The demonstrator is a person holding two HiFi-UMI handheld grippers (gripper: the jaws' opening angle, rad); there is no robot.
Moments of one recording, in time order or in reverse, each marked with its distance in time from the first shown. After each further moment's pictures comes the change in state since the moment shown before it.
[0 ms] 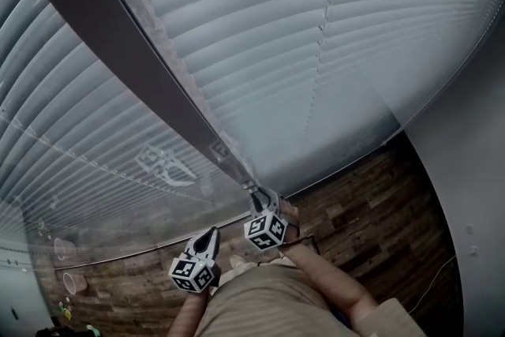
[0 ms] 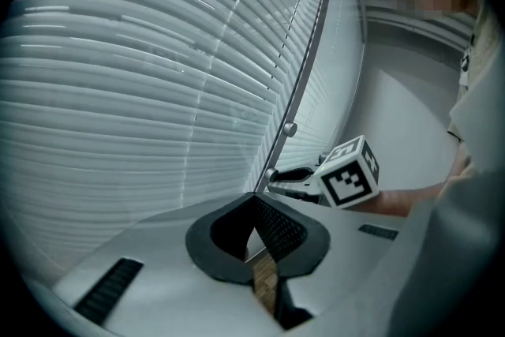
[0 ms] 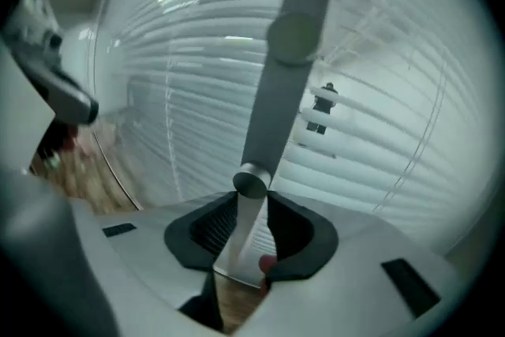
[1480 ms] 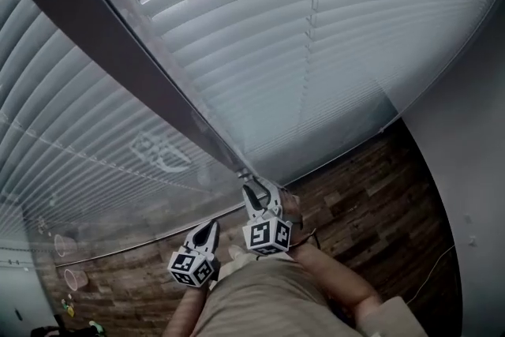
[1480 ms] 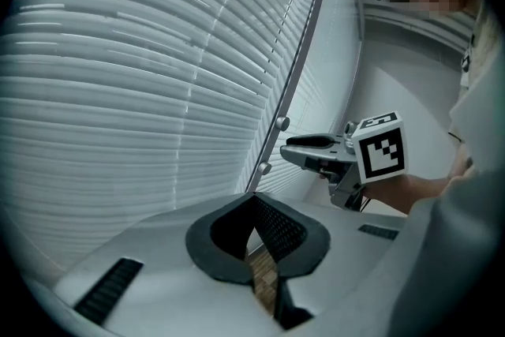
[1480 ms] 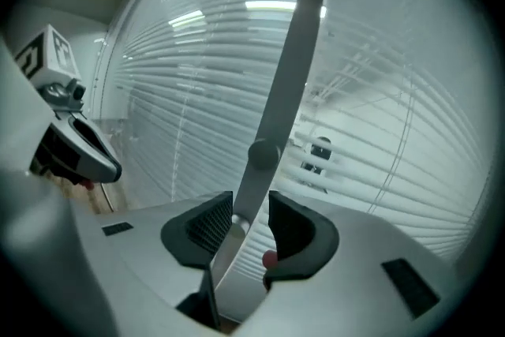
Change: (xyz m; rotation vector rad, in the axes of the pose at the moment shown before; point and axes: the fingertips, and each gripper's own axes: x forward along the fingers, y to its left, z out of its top) left arm -0.007 -0.018 0.008 0.007 0.022 -0.026; right arm -0.082 -0.020 0.079 -0.092 -0.236 -0.079
